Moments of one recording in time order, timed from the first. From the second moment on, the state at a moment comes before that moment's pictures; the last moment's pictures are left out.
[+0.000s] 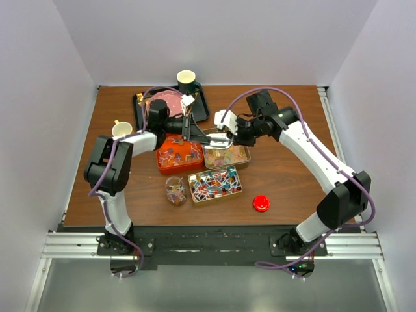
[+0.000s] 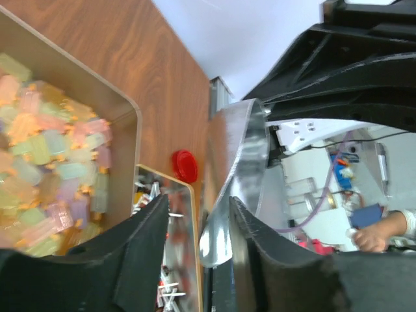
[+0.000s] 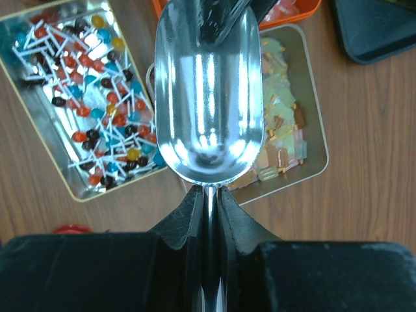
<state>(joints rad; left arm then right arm) -0.30 1.92 1.13 0.60 1.30 -0.82 0.50 1.56 1.52 -0.92 -0.42 -0.89</state>
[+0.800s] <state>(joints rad) -0.25 1.76 1.06 -0.15 0.76 -0.02 0.49 2.04 2.03 -1.25 0.14 -1.31</state>
